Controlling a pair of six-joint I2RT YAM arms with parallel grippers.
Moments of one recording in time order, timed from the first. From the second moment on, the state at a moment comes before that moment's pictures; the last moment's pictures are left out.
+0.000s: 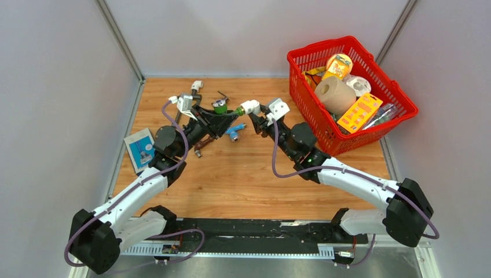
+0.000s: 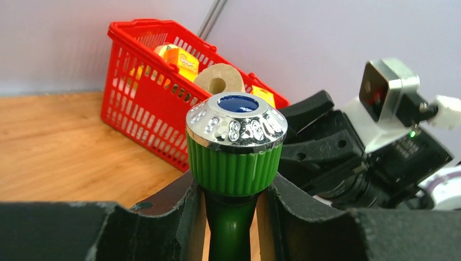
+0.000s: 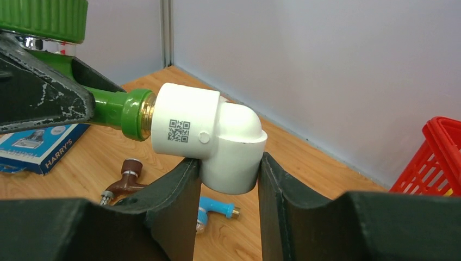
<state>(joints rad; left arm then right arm) -0.52 1.00 0.65 0.67 0.32 -0.73 0.86 1.25 0.82 0.63 0.18 -0.17</state>
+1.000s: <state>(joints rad) -0.57 0.91 0.76 0.03 0.57 0.60 0.81 1.24 0.94 0.12 -0.07 -0.06</state>
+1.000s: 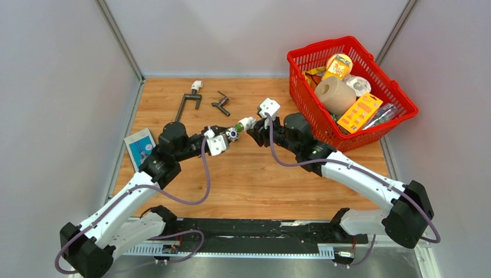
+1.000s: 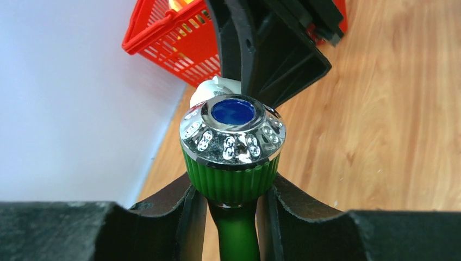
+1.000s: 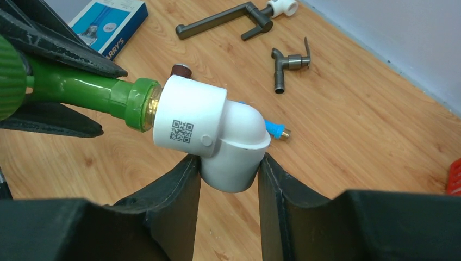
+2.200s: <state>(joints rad) -0.93 0.83 0.50 0.15 -0.27 0.97 0.74 1.31 1.02 -0.03 -0.35 -0.06</state>
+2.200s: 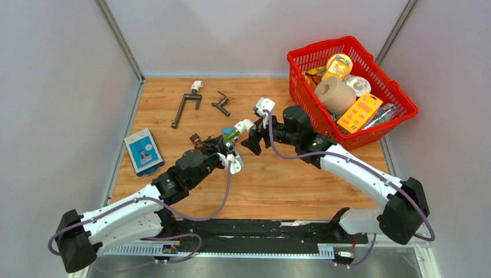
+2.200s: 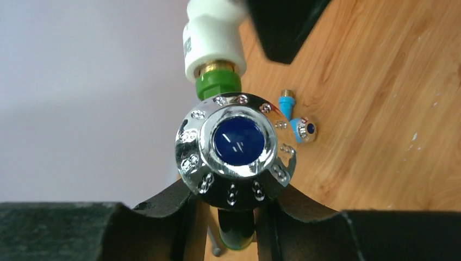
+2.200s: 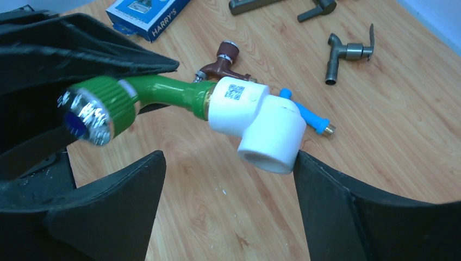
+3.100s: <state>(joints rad) -0.34 1.02 0.62 0.30 0.70 -0.45 0.70 1.08 0.87 0.05 -0.55 -0.34</state>
